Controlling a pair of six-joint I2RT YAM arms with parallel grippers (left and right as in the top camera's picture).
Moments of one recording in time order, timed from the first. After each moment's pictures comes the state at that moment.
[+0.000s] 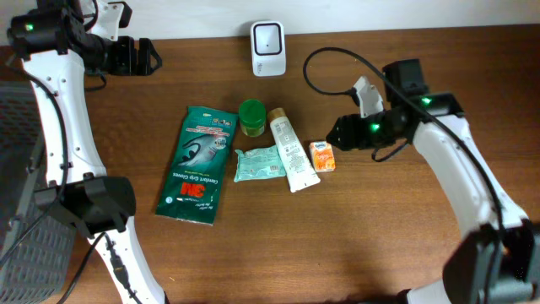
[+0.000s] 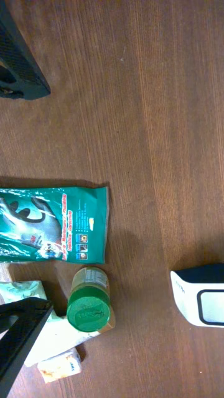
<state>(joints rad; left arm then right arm) 0.17 2.29 2.64 -1.48 0.39 0.22 0.10 1.68 1.38 -0.95 -0.48 0.04</state>
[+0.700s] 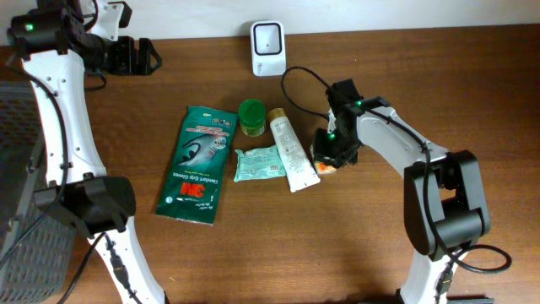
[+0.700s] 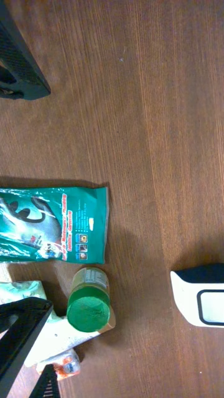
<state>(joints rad) 0.17 2.29 2.64 -1.48 0.39 0.23 0.25 2.00 1.38 -0.85 -0.26 0.46</state>
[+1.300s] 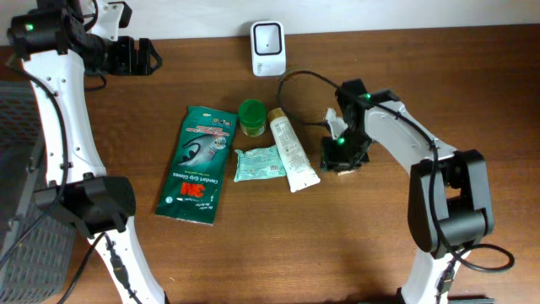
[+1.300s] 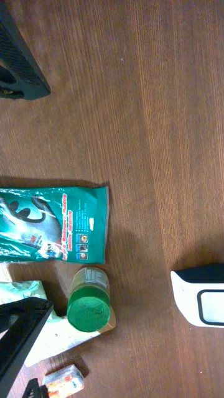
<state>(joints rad) 0.17 2.29 2.64 -1.48 0.39 0.22 0.20 2.00 1.41 -1.03 -0.31 0.12</state>
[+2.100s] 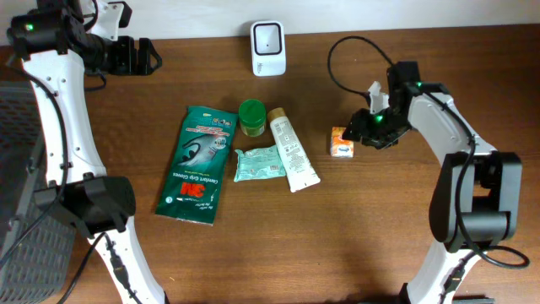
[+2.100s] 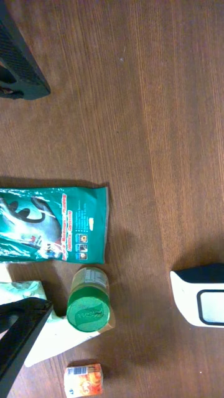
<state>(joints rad) 0.17 2.29 2.64 -1.48 0.39 0.23 -0.02 2.00 1.46 -0.89 -0.42 0.14</state>
